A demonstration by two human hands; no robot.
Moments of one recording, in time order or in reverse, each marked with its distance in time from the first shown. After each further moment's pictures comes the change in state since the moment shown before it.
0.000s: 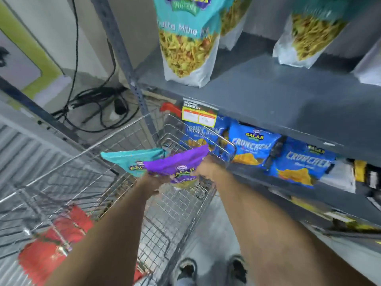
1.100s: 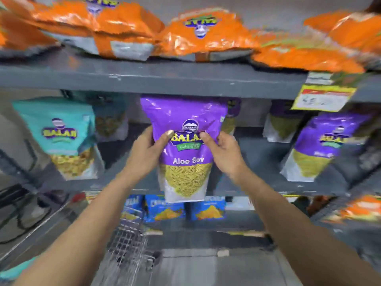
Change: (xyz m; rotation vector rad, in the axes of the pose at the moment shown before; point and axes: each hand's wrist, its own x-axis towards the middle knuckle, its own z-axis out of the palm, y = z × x) left_hand -0.251 0.333 0.172 0.000 -0.216 1.225; right_hand -0.243 0.165 -0.325 0.856 0.928 -0.554
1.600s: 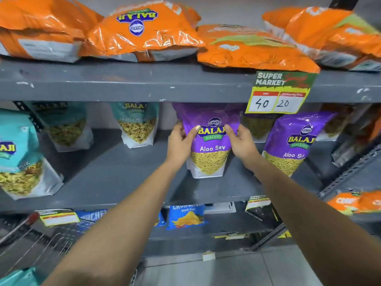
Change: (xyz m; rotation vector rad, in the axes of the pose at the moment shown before) left_hand 0.078 -0.011 0.196 -0.206 0.053 -0.067; right_hand 0.061 0.066 -0.151 -0.148 0.173 0.098
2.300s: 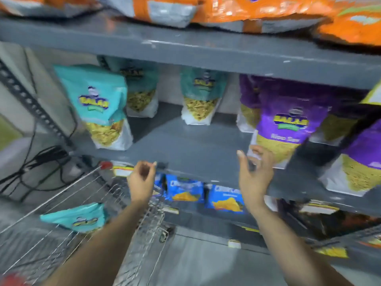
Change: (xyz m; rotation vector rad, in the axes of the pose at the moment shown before) left_hand -0.156 -0.102 -0.245 0.381 0.586 -0.220; right_hand -0.141 -0.009 0.139 0.134 0.296 -0.144
